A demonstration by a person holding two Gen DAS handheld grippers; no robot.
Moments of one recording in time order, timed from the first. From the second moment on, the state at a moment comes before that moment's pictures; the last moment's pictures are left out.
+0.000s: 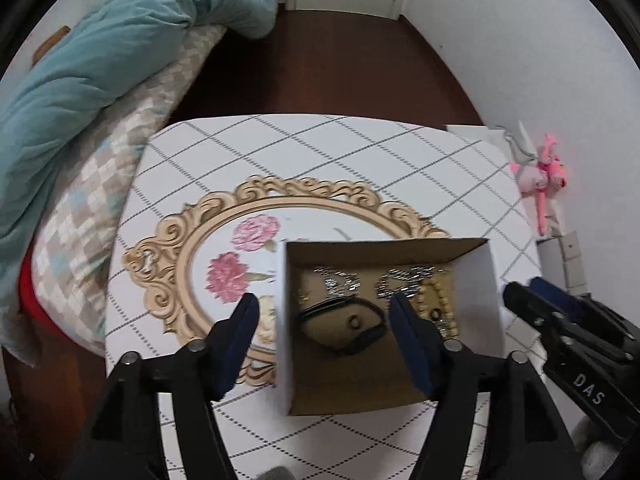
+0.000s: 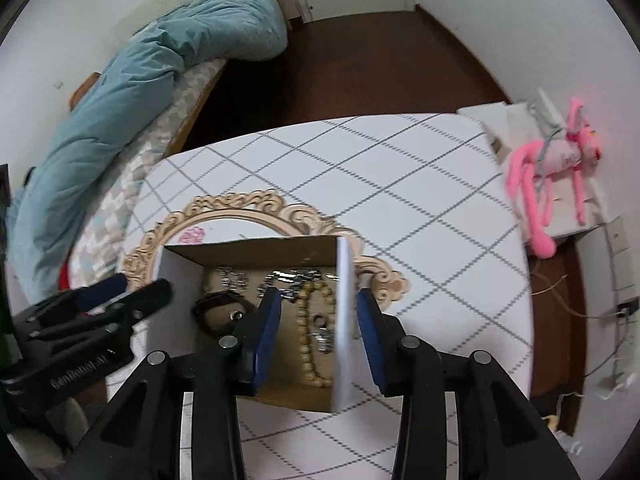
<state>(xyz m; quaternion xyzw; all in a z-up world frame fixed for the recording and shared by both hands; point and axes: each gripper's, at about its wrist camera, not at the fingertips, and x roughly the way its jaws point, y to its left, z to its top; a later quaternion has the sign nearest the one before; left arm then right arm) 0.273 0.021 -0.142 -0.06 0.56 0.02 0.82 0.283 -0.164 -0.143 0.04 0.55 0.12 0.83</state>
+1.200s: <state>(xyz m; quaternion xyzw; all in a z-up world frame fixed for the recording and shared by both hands) 0.155 0.020 -0.075 -0.04 0.46 0.08 0.88 0.169 -0.184 -0.080 -0.03 0.47 0.03 0.88</state>
